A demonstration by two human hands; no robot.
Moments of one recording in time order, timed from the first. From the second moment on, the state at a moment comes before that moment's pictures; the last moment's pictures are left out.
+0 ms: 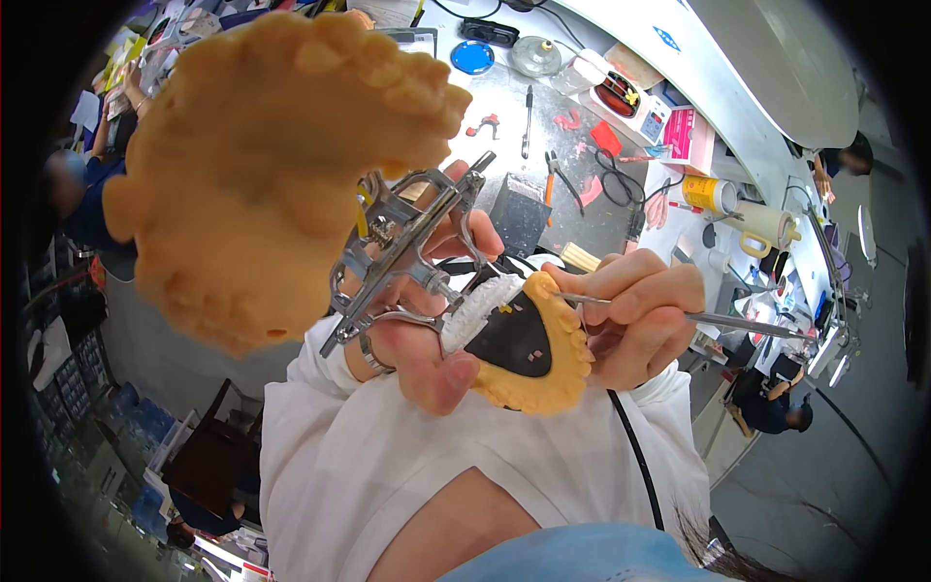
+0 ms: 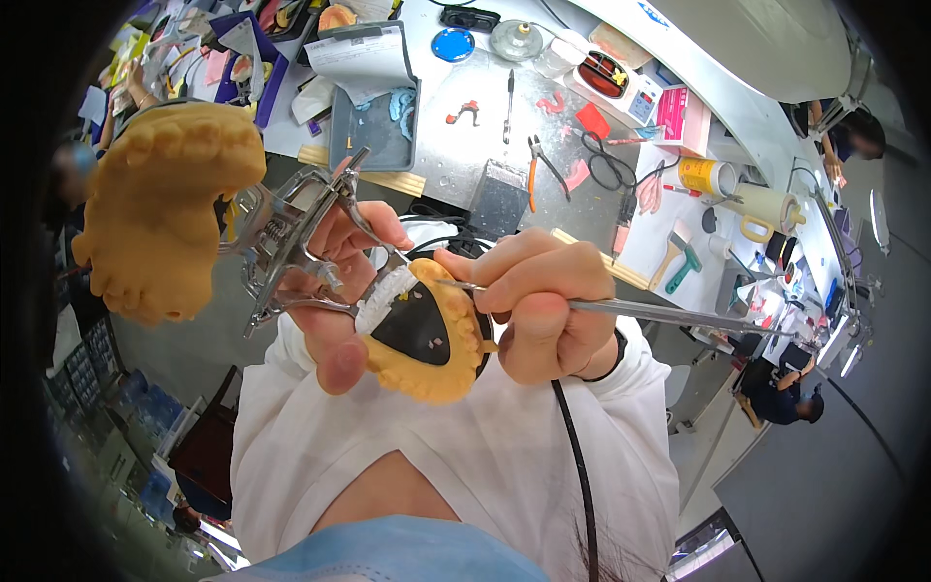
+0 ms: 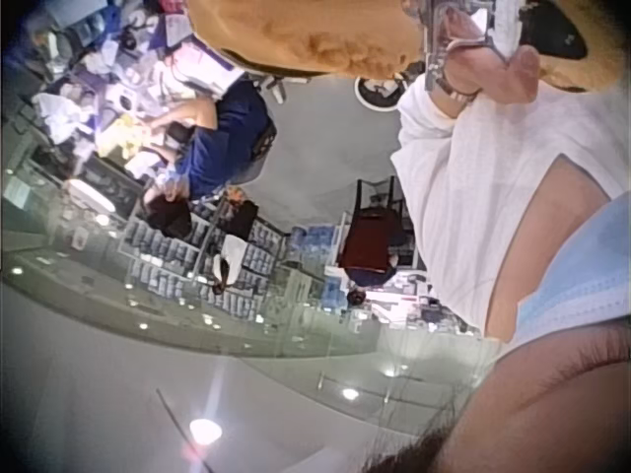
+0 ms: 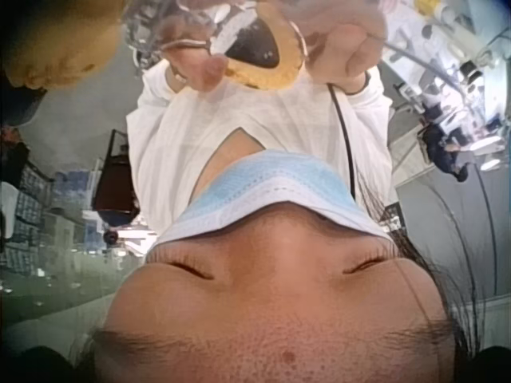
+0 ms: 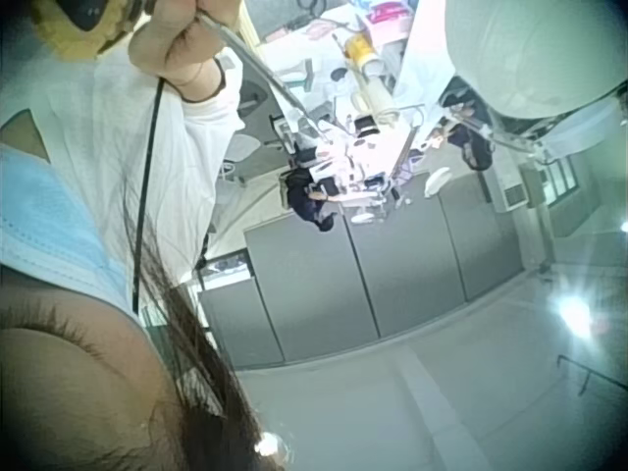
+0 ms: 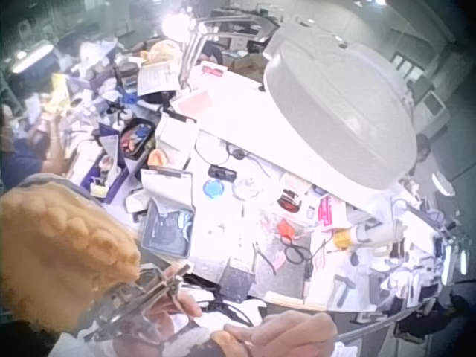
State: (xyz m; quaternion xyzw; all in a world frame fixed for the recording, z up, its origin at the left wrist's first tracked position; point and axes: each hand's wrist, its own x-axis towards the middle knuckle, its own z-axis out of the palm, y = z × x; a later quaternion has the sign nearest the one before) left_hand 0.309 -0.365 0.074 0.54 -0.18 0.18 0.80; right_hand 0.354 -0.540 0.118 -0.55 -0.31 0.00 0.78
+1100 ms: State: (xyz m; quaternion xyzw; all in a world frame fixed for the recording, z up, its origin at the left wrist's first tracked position) left_hand 0.312 -0.378 0.061 0.43 -0.14 0.26 0.85; right_hand 0.356 -0.533 0.123 -0.56 -0.33 0.03 0.75
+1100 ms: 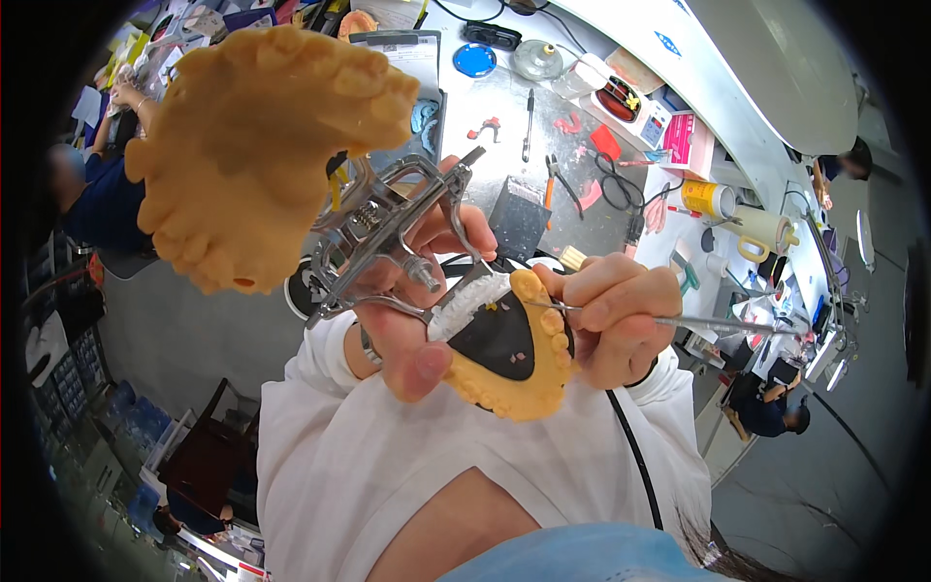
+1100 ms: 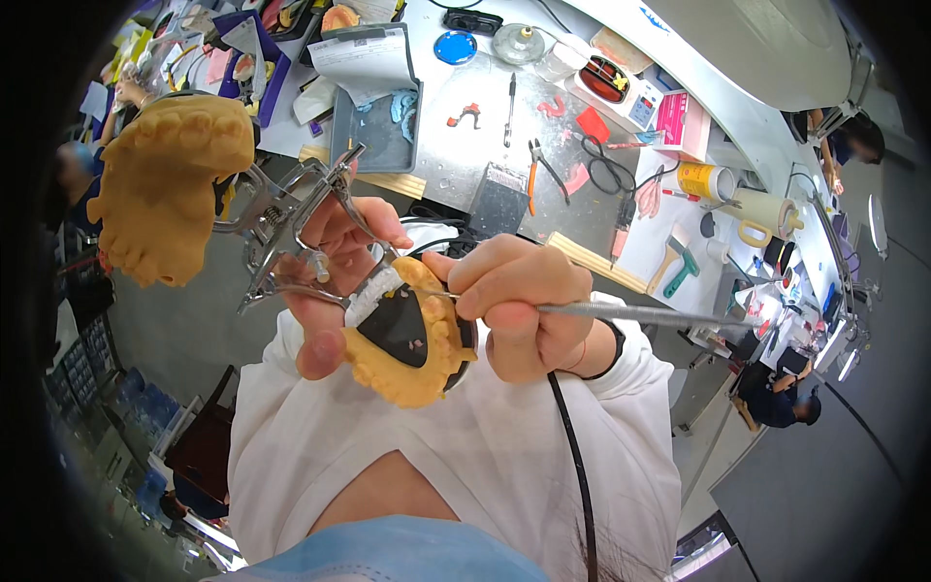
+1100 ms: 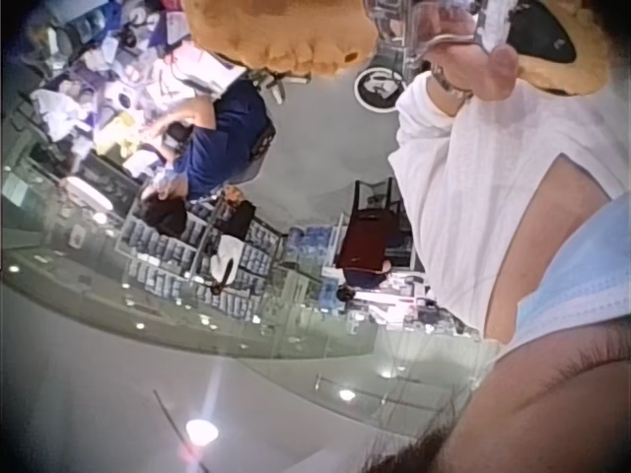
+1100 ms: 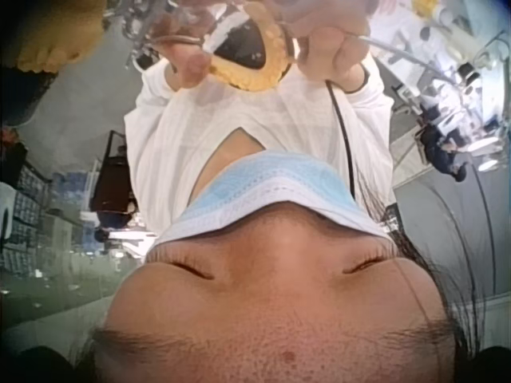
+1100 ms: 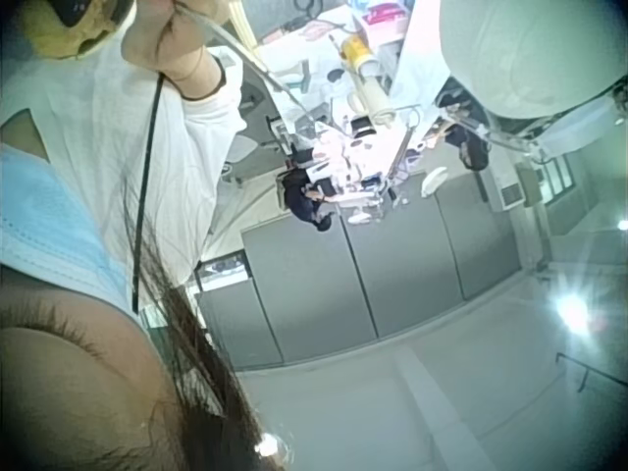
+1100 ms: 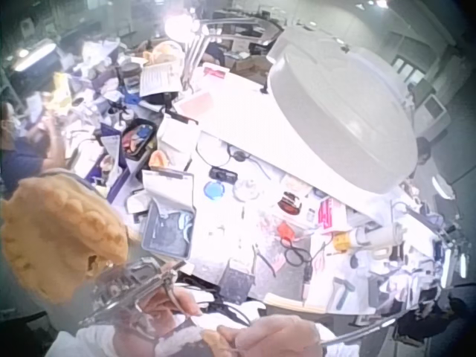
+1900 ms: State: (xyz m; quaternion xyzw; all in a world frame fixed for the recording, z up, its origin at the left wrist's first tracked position) left_hand 0.311 -0.353 0.074 0.60 -0.20 0.17 0.75; right_hand 0.351 -0.563 0.142 -0.64 -0.34 0.14 0.68
